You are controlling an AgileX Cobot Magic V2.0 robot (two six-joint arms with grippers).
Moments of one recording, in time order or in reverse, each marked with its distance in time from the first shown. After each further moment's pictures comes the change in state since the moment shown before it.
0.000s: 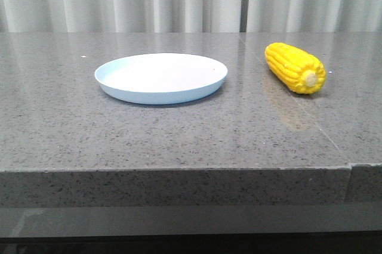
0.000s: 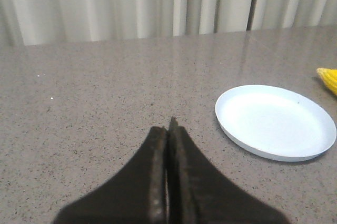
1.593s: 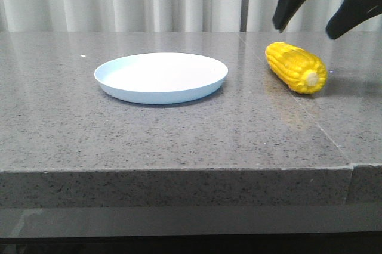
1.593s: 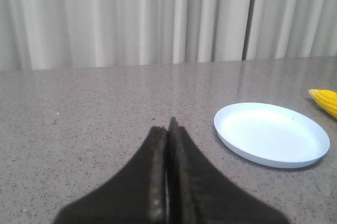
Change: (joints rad) left arm 0.000 -0.249 0.120 0.002 0.000 0.000; right arm 0.255 1.221 -0.688 0.194 0.213 0.000
